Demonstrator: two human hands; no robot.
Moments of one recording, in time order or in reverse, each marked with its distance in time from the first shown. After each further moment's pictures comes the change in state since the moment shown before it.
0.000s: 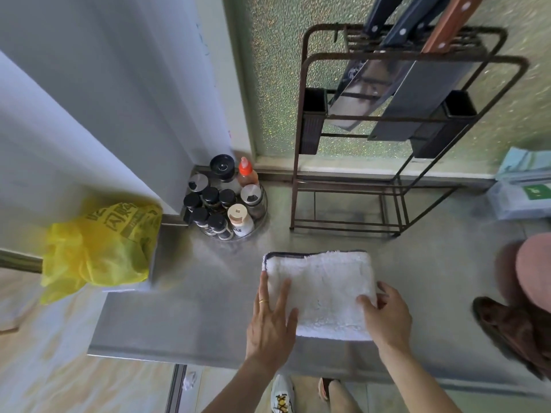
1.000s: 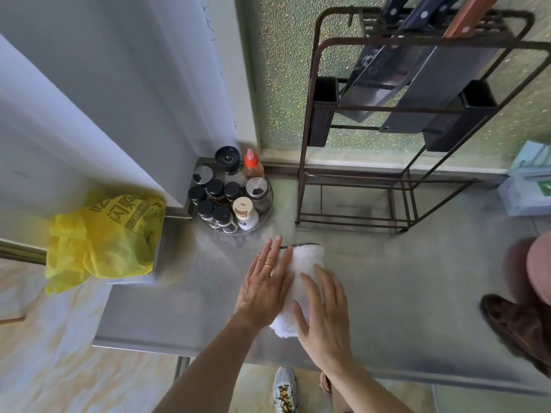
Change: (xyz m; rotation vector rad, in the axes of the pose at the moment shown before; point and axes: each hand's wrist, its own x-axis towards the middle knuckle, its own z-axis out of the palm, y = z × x) left_hand 0.060 -0.027 -0.028 0.150 0.037 0.298; right_hand -0.058 -0.003 0.082 -0.404 -0.066 -0.853
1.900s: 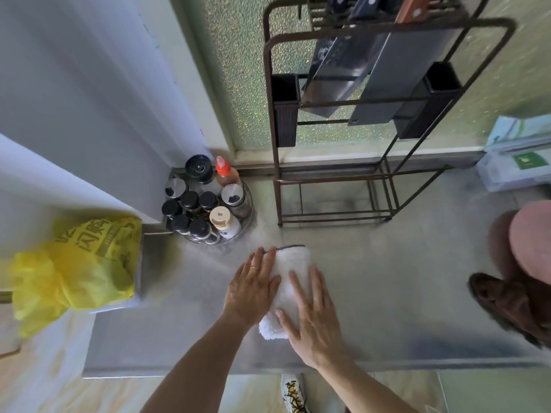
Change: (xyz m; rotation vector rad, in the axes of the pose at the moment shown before) left_hand 0.021 -0.011 0.009 0.194 -0.169 -0.026; right_hand -0.002 0.017 0.019 -0.073 -0.203 0.129
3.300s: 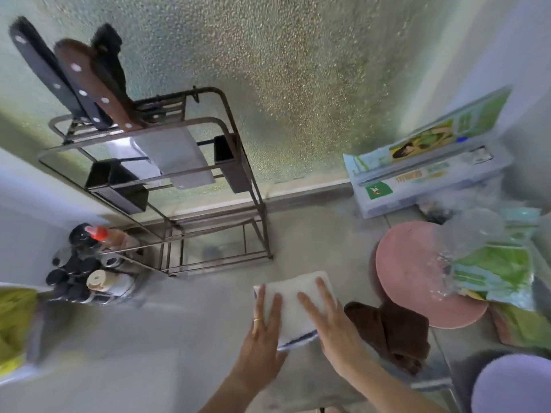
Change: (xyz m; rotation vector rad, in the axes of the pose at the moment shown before) left_hand 0.039 0.307 0.030 -0.290 -0.050 0.152; right_hand -0.006 0.303 -0.164 -0.020 -0.097 -0.015
